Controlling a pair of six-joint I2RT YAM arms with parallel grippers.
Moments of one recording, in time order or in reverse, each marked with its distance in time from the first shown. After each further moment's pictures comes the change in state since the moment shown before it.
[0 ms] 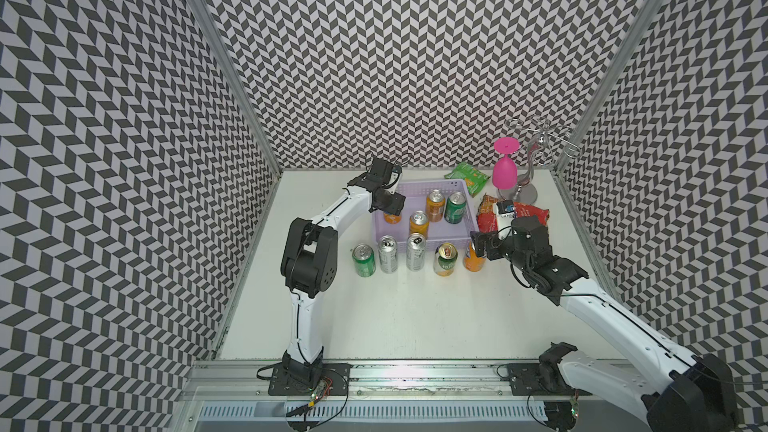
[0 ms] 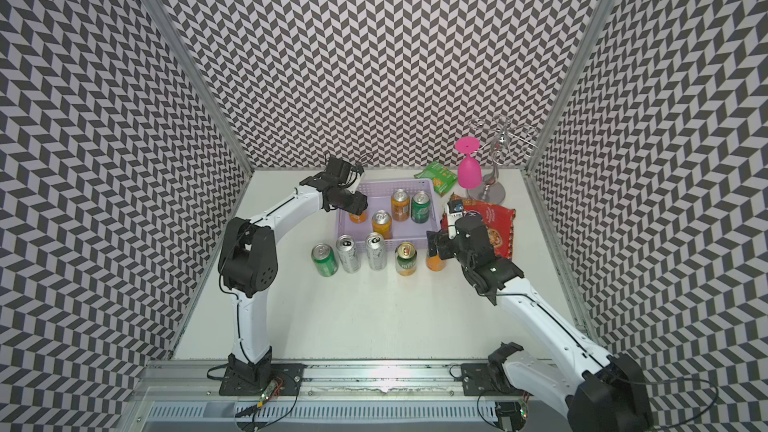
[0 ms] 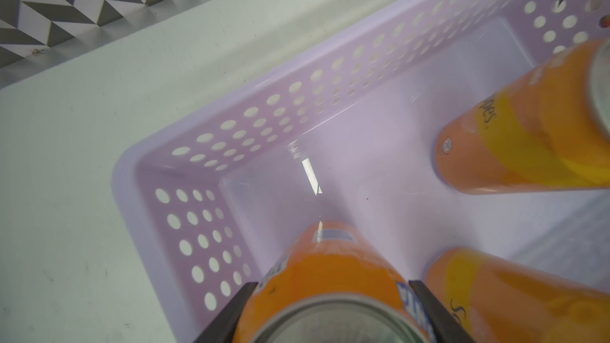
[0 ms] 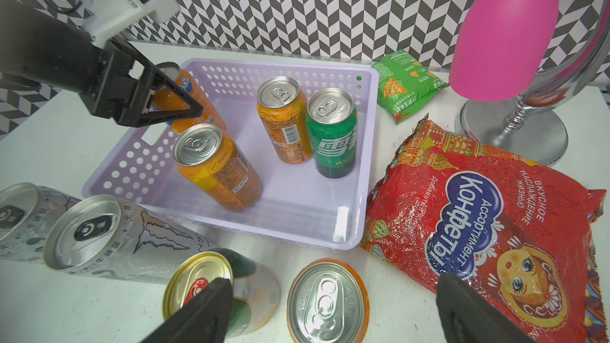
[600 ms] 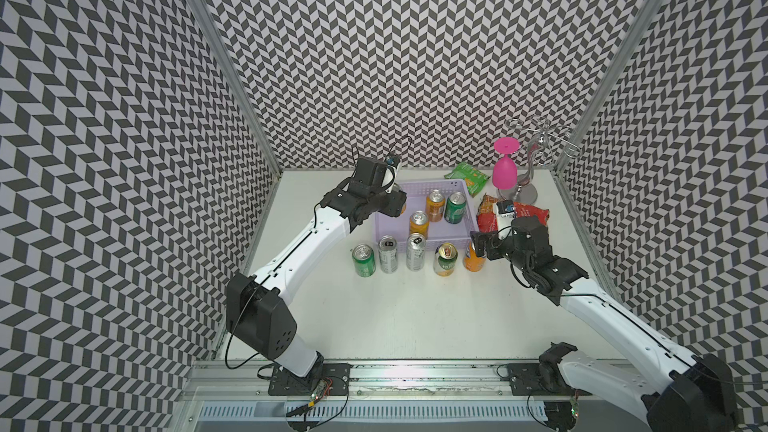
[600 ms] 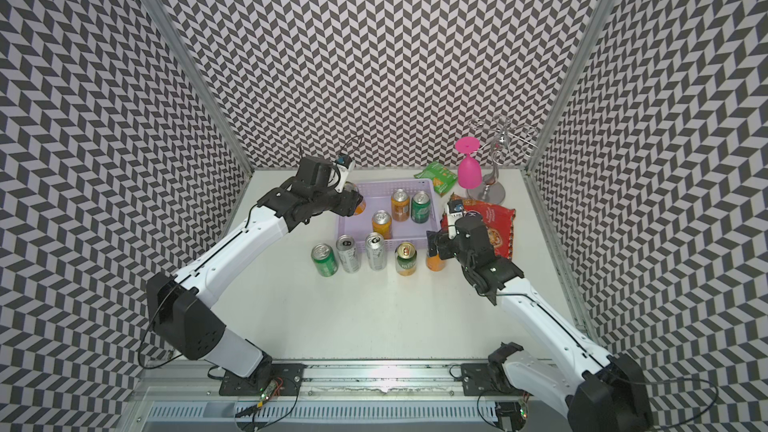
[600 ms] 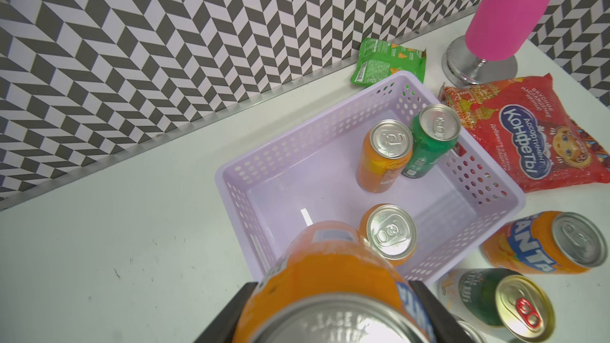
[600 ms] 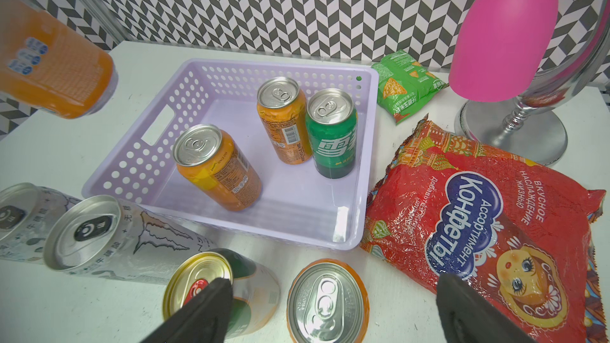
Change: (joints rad) left arm -0.123 -0.502 -0.237 0.007 -0.089 -0.060; right arm 0.000 0.000 0.000 0.001 -0.001 0.000
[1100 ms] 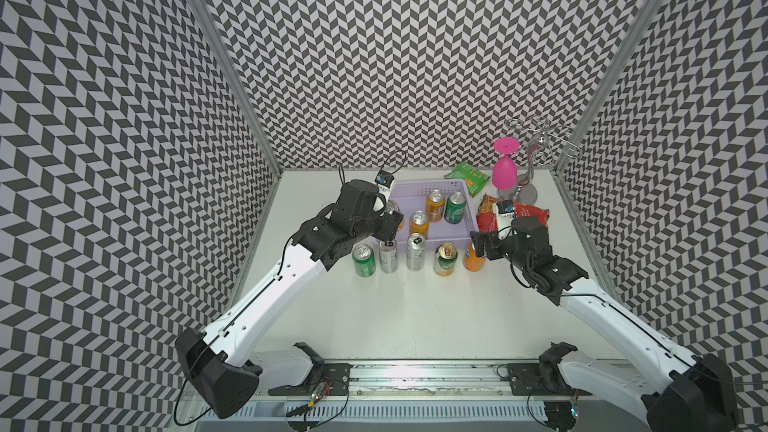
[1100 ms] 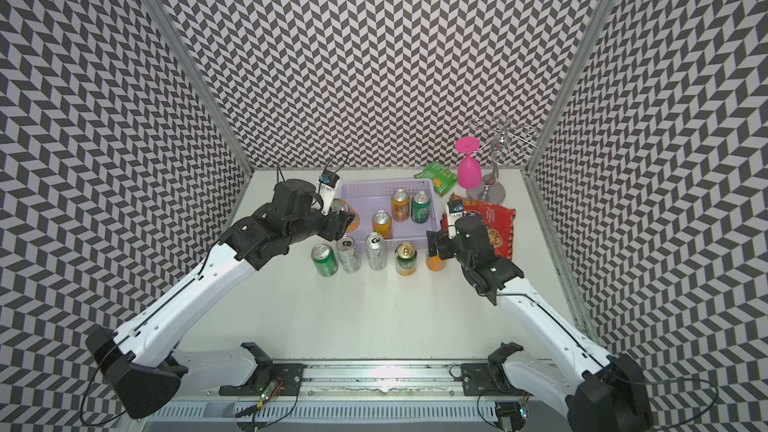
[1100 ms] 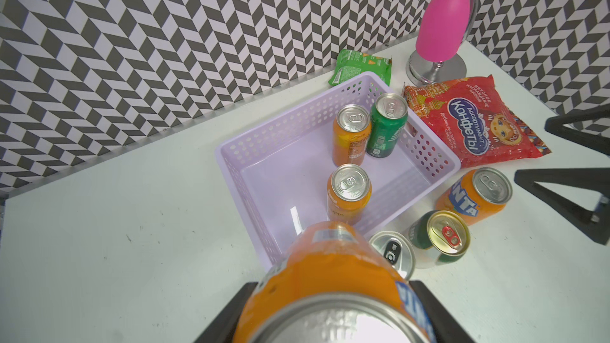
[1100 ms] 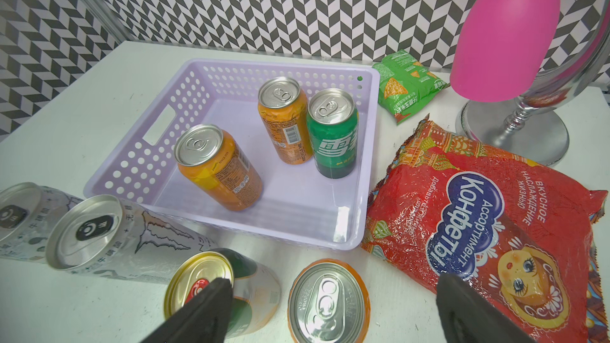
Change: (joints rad) left arm -0.129 -0.309 -0.170 -0.089 -0.068 -0.065; right arm 0.000 0.000 0.000 0.000 -0.003 0.000
